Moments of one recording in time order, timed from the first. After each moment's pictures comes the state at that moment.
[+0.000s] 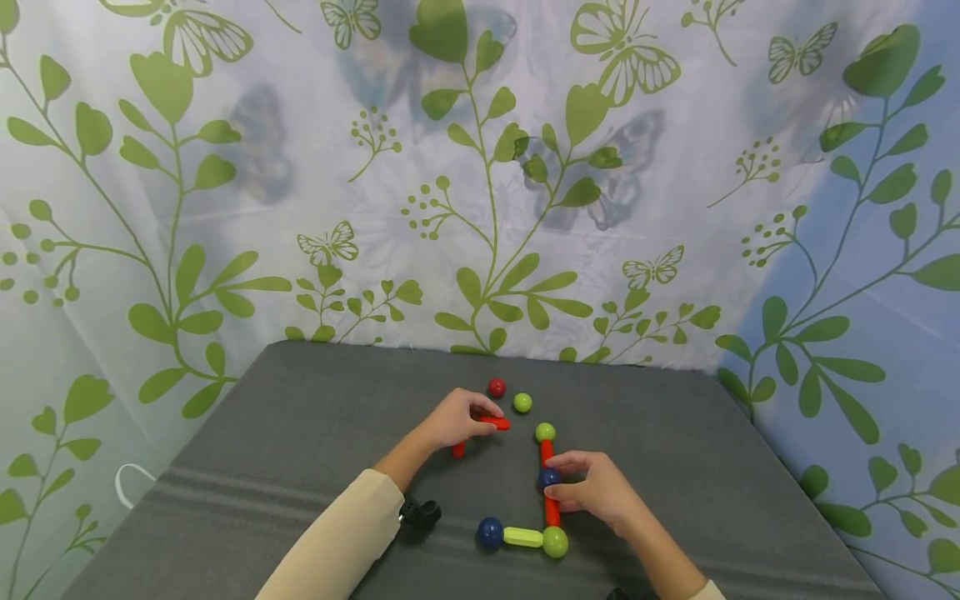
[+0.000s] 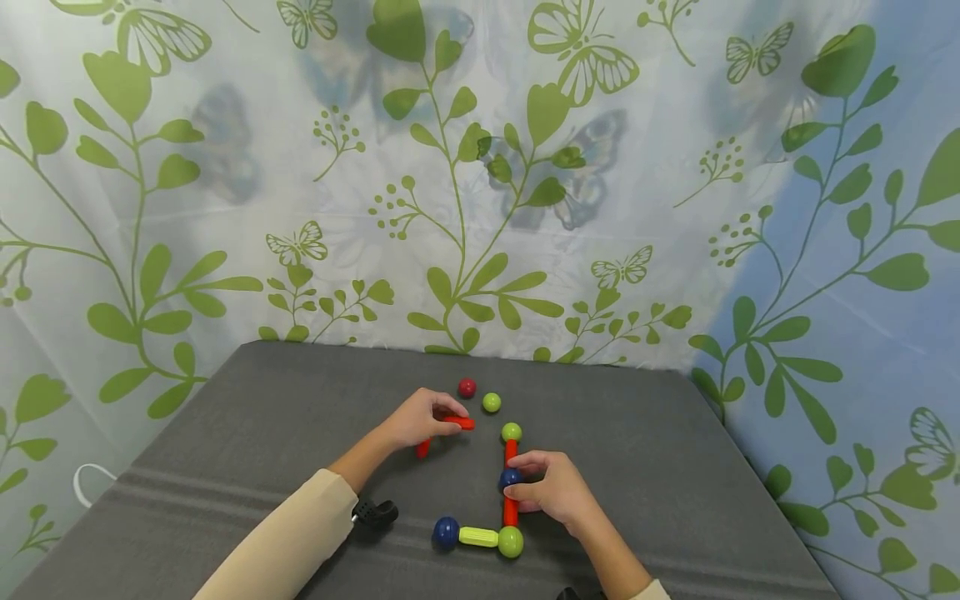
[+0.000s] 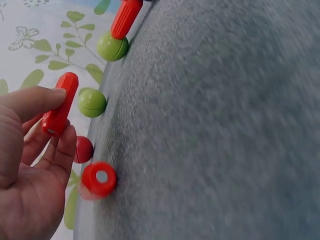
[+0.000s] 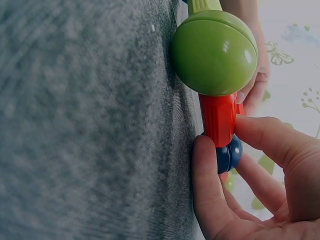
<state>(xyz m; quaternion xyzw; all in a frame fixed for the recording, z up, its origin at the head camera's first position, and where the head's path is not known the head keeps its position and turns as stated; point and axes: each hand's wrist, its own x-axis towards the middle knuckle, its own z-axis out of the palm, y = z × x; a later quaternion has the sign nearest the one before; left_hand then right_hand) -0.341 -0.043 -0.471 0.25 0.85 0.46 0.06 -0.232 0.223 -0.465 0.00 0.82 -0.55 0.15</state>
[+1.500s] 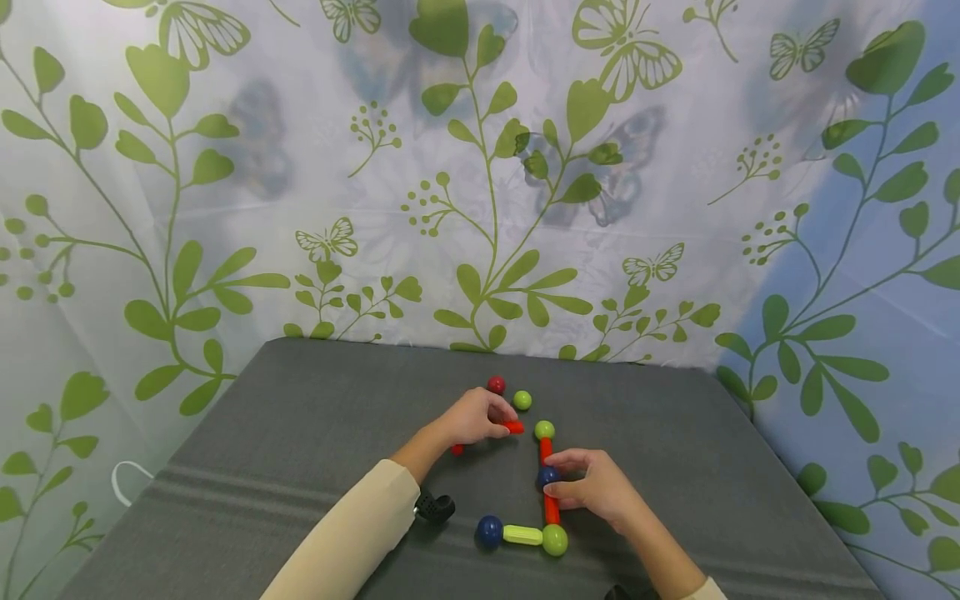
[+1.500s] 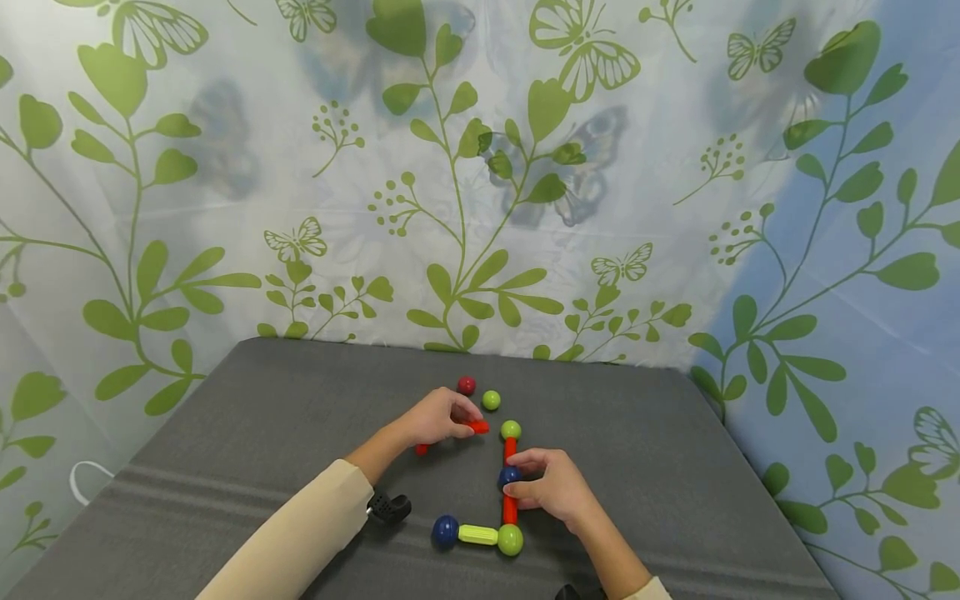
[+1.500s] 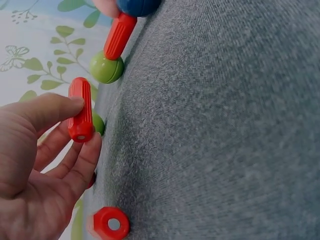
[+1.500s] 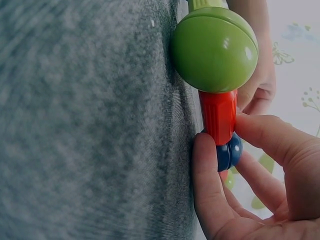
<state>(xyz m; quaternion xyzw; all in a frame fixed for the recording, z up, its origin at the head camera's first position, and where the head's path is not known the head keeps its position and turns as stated) -0.347 -0.017 -0.469 0.27 0.87 0.41 0.10 -0.231 0.226 -0.465 -0.02 0.82 -0.56 0.15</state>
